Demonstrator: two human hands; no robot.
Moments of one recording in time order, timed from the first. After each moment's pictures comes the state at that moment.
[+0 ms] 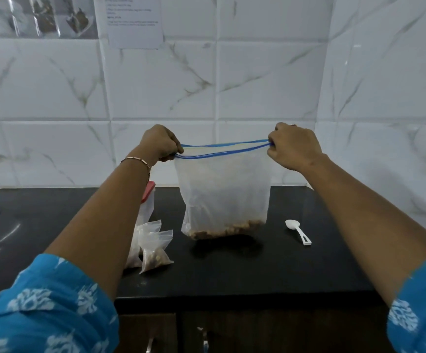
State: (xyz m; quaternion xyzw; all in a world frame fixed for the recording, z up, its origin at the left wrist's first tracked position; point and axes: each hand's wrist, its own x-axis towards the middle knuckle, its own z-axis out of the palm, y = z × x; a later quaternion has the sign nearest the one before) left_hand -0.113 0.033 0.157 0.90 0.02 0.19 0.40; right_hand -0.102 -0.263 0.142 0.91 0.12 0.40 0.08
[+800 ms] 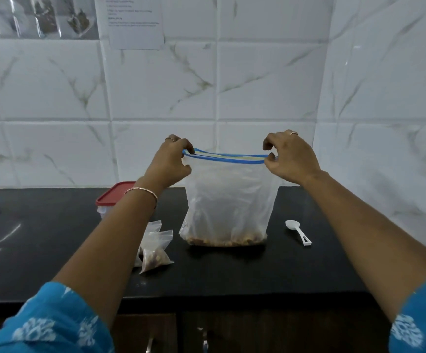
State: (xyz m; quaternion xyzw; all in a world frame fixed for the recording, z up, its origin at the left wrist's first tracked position) left_hand -0.105 0.027 0.104 0.90 -0.15 0.34 0.23; right_hand -0.103 -0.263 0.115 0.87 0.19 0.45 -0.09
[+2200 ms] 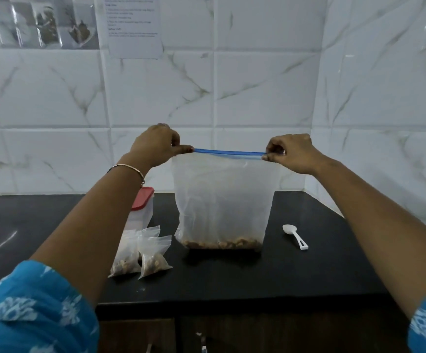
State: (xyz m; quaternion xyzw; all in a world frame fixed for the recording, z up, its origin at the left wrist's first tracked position) left_hand -0.124 0.040 0.164 0.94 -0.09 0.32 0.10; right_hand -0.112 -0.284 0.149 0.93 0.20 0.30 -0.10
